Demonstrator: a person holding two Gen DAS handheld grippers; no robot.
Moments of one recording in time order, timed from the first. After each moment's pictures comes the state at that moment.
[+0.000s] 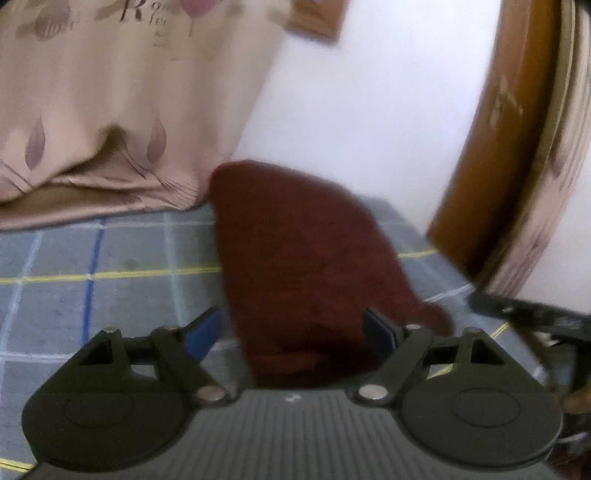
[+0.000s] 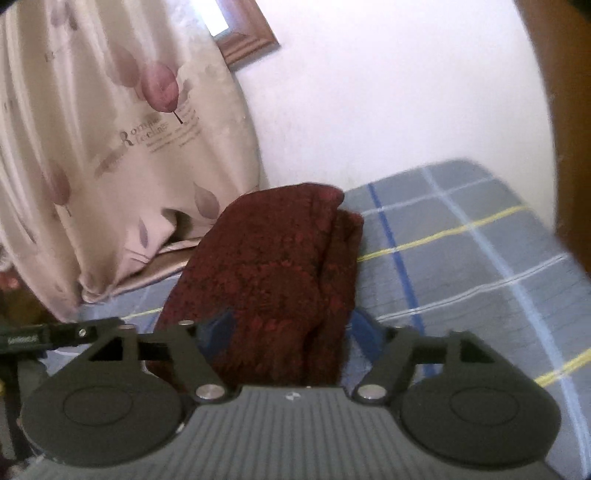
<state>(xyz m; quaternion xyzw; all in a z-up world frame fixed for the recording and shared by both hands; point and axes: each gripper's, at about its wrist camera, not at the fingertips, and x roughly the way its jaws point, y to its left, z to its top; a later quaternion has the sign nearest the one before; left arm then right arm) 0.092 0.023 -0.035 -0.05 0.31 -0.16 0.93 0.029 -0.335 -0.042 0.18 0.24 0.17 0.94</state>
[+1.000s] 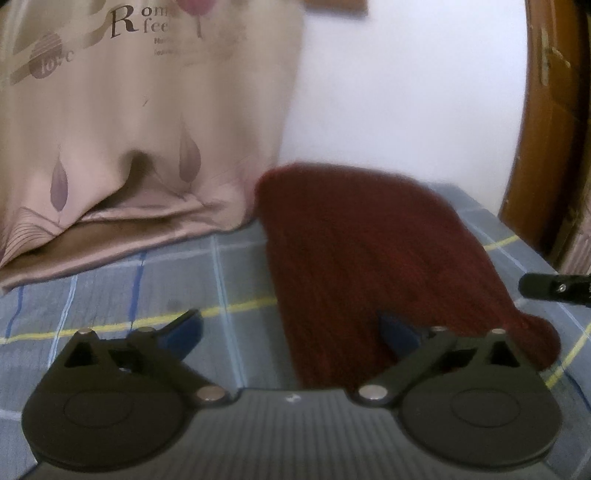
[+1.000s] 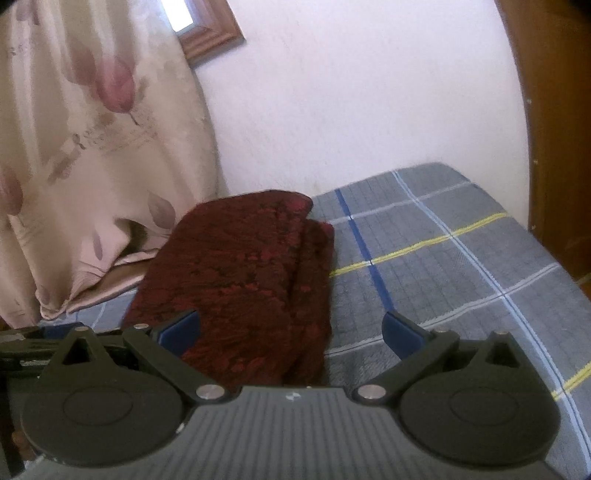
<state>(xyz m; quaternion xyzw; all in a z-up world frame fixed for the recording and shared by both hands) 0.157 0.013 -0.050 0.03 0.31 -0.08 0.95 0.086 -0.325 -0.057 0.19 0.27 0.11 0.94</state>
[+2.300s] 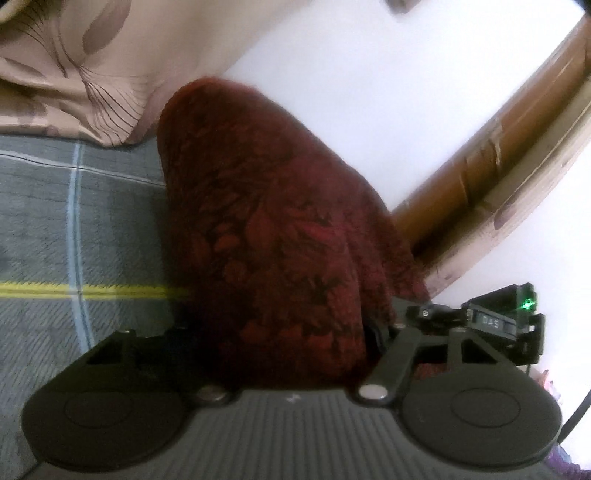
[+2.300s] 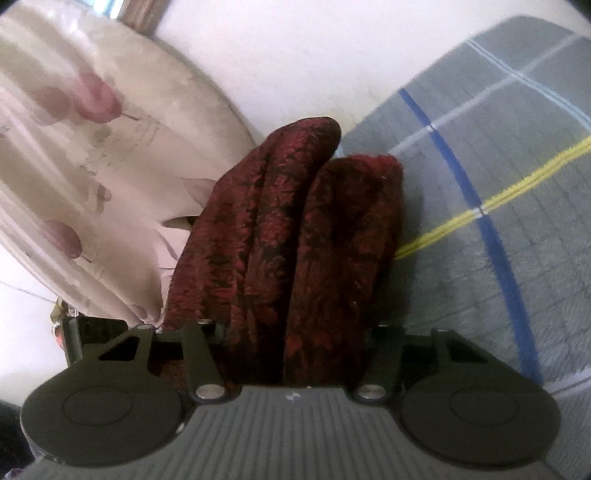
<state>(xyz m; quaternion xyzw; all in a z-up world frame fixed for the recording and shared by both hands) 0.252 0.050 -0.115 -0.23 0.38 -0.33 0.83 0.206 -0.325 -0.103 0.35 0.35 0.30 0.82</state>
